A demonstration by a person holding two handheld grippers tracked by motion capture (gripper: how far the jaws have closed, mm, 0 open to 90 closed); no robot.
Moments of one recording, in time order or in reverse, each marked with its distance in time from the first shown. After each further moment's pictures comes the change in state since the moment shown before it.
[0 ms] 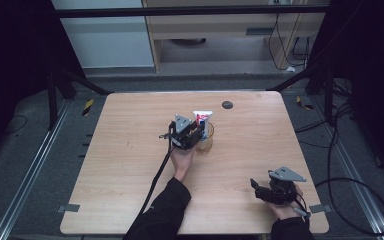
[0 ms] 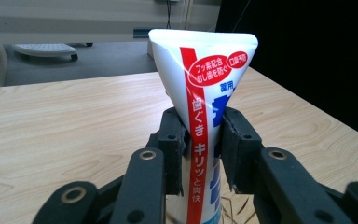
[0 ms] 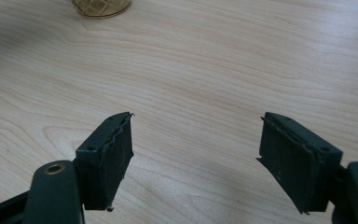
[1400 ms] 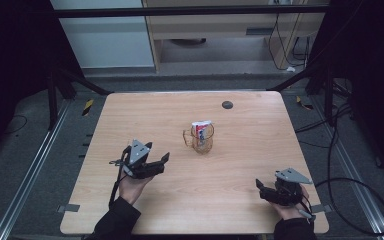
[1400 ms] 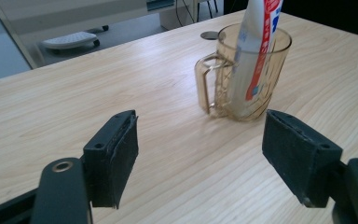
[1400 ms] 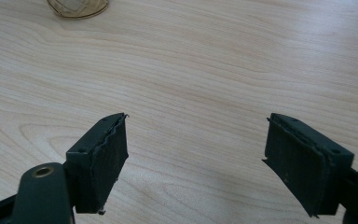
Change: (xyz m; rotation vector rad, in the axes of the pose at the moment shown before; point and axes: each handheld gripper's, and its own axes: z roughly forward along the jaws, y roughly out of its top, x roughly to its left) left arm 0.054 -0.023 -0.153 0.134 0.047 0.210; right arm -0.009 -0.005 -0.009 -0.008 -0.060 0.018
